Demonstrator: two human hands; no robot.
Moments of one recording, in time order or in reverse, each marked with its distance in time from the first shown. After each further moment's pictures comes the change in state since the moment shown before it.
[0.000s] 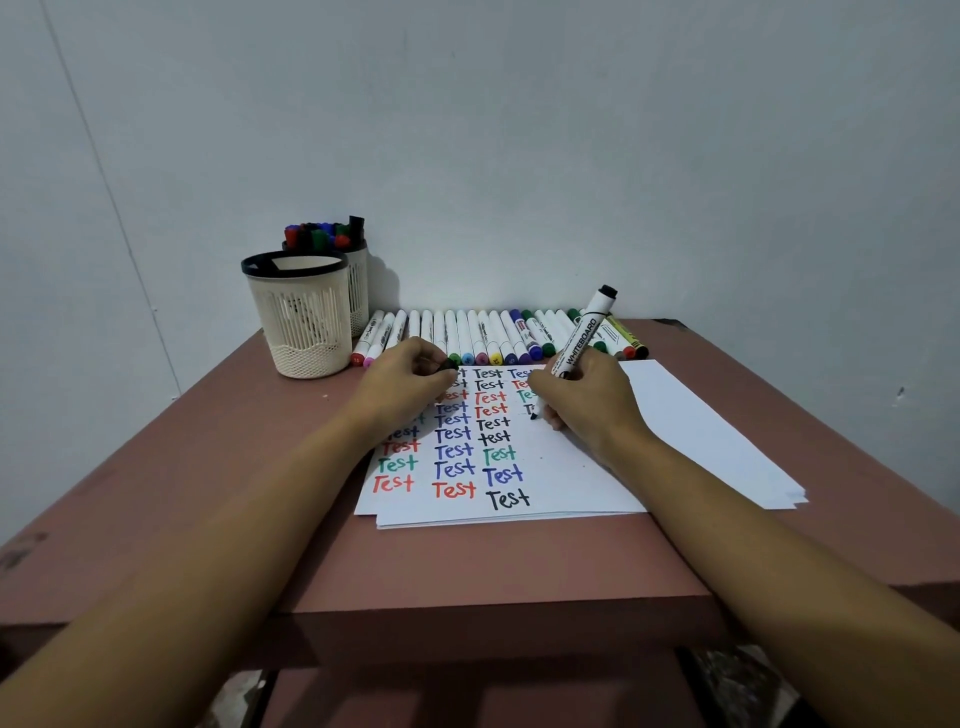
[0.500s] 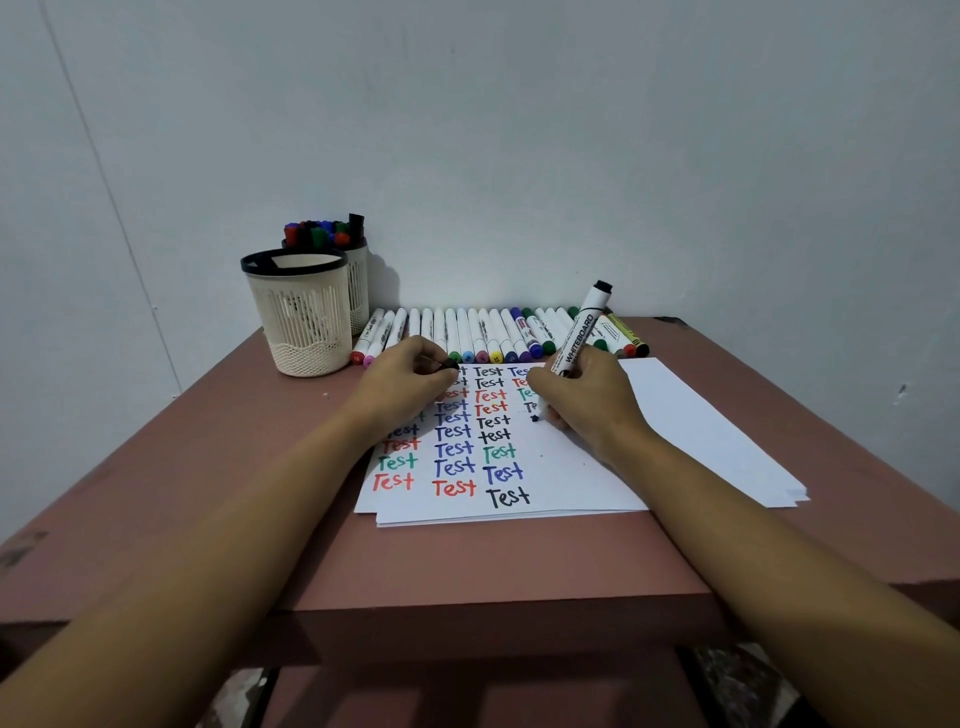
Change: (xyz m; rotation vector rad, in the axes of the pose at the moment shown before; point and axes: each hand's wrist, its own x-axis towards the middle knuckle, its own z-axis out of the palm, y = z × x) left_hand 0.000 0.000 -0.001 0.044 -0.008 0.007; right_hand 0.001 0.002 0.000 -0.001 -0.021 -0.010
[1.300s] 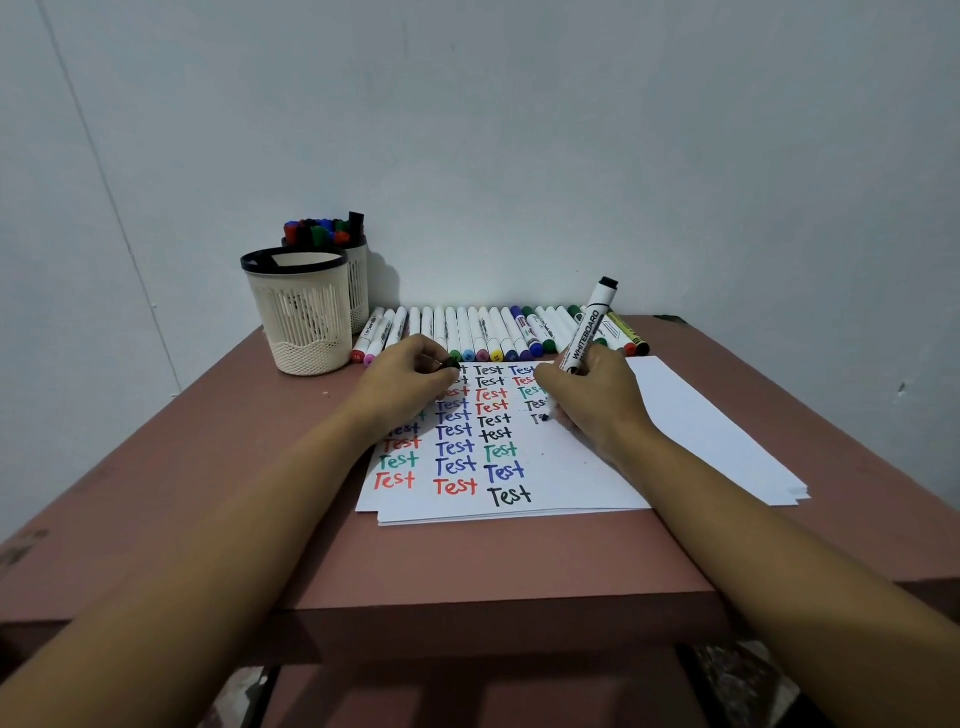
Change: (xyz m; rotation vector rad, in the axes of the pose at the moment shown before) left_hand -0.001 0.002 0.000 0.010 0.005 -0.003; right_hand 0.002 0.001 -0.001 0.008 0.062 0.032
